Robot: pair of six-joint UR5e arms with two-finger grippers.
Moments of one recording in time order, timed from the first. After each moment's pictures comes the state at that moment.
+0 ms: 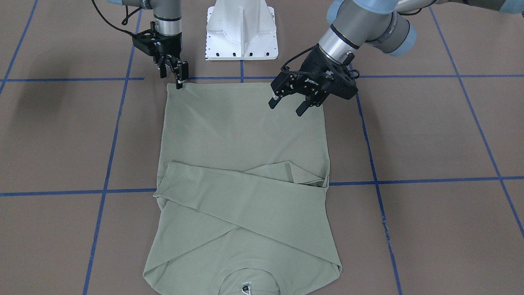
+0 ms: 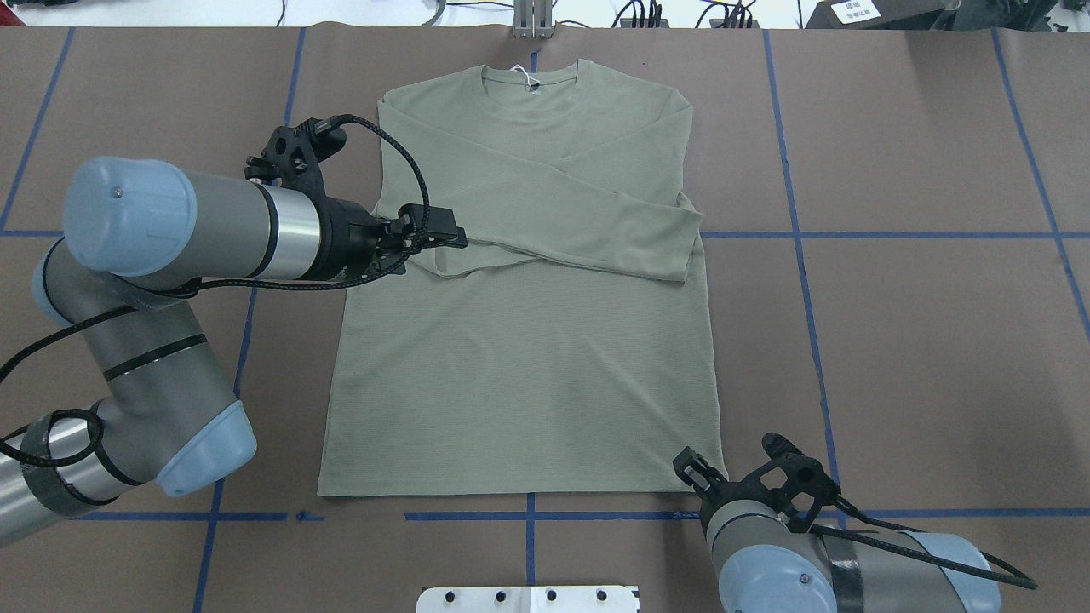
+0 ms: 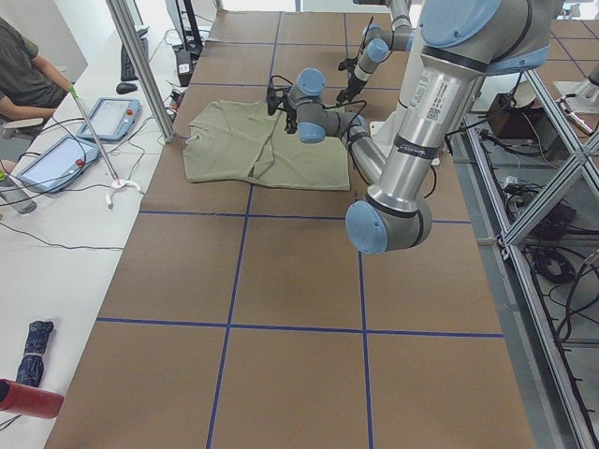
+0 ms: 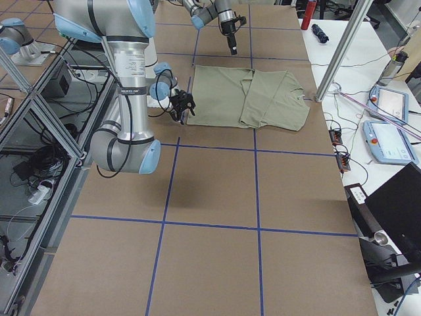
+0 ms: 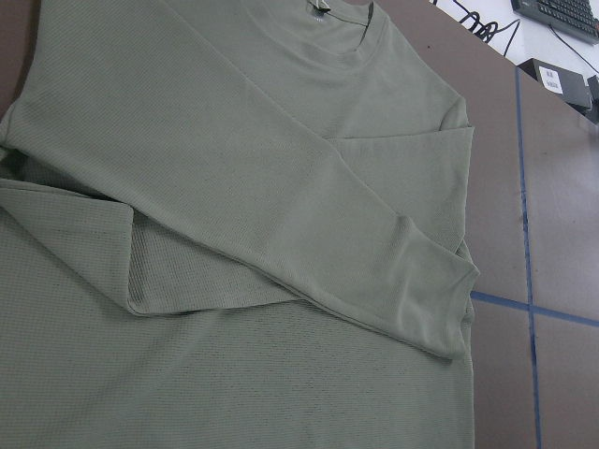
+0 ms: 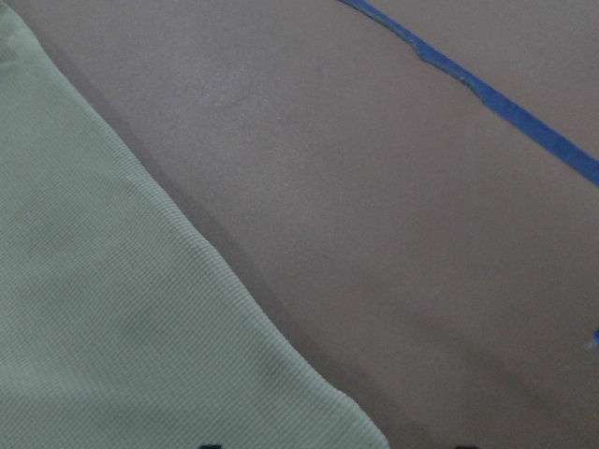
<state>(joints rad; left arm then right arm) -0.63 -2.01 -1.85 -2.22 -1.86 -1.53 0.04 -1.40 2.08 -1.64 1.23 2.34</state>
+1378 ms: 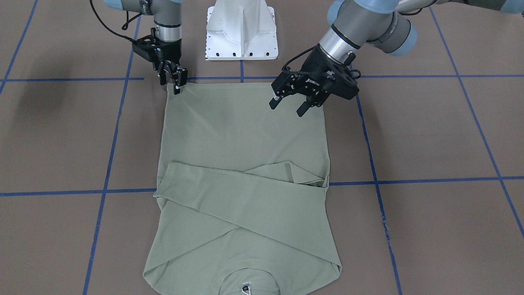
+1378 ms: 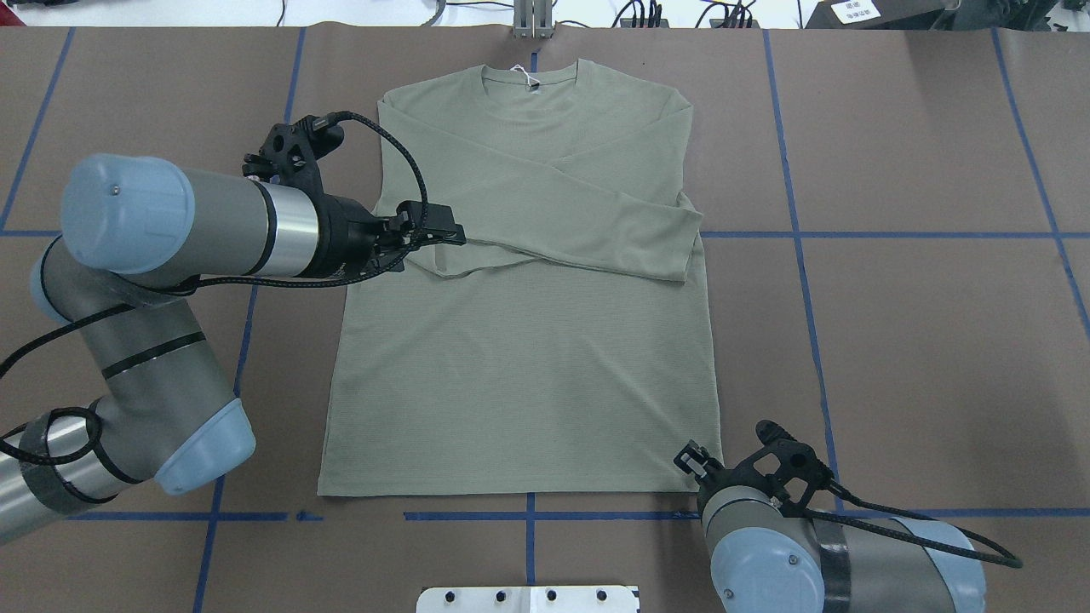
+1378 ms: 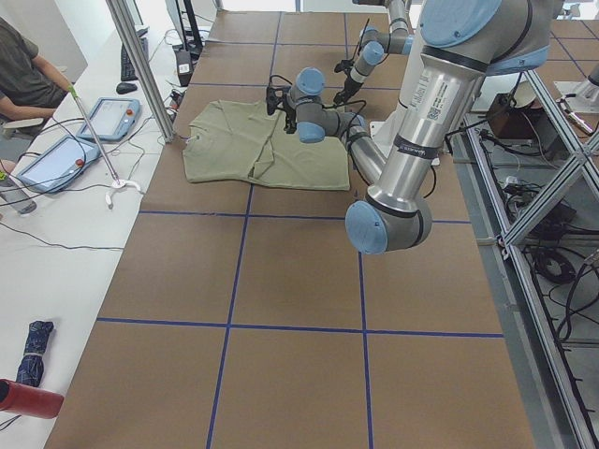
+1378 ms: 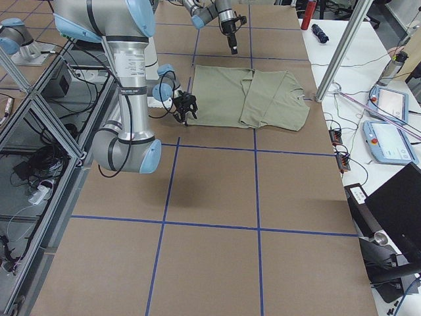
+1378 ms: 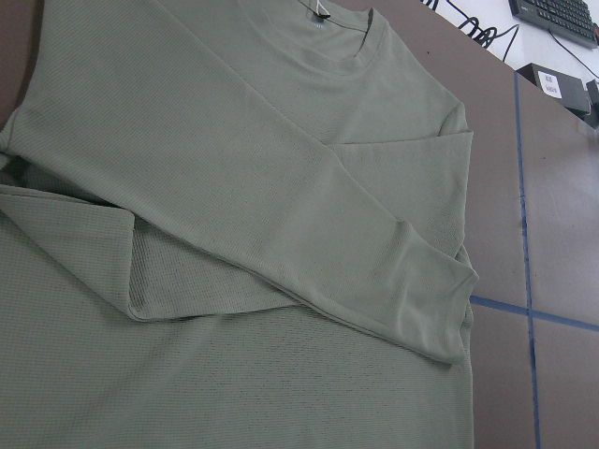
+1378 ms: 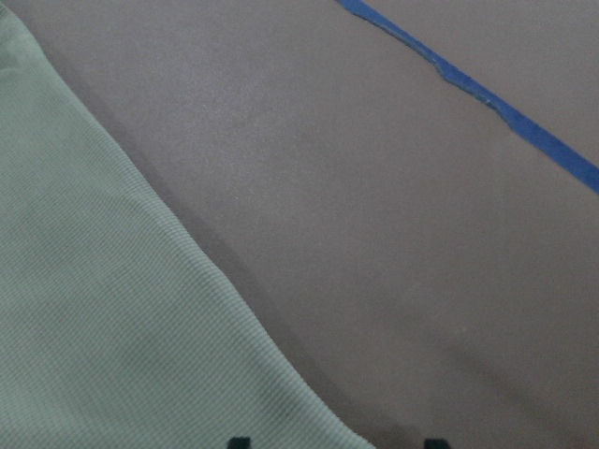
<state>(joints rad) -0.64 -2.01 -1.85 -2.22 -1.86 -1.53 0.07 -1.37 2.04 -1.64 1.24 2.31</state>
